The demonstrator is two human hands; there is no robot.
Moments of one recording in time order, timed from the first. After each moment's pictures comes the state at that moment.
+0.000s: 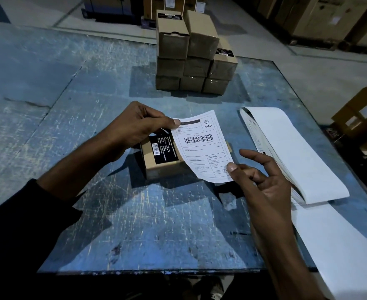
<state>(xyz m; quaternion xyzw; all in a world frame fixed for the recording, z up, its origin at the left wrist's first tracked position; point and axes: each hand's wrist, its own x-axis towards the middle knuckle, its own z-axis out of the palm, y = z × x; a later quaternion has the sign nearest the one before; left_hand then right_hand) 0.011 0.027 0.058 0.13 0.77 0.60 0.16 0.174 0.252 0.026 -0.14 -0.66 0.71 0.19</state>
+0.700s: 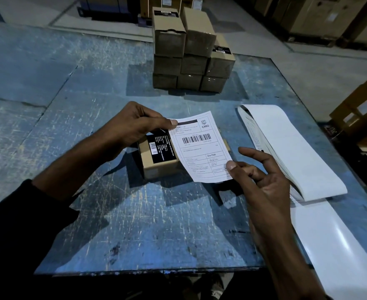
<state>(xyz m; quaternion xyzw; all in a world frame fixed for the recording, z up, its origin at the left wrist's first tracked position) 0.007 0.026 0.055 0.14 0.77 0.59 0.17 0.173 0.253 0.024 -0.15 -0.66 0.71 0.19</state>
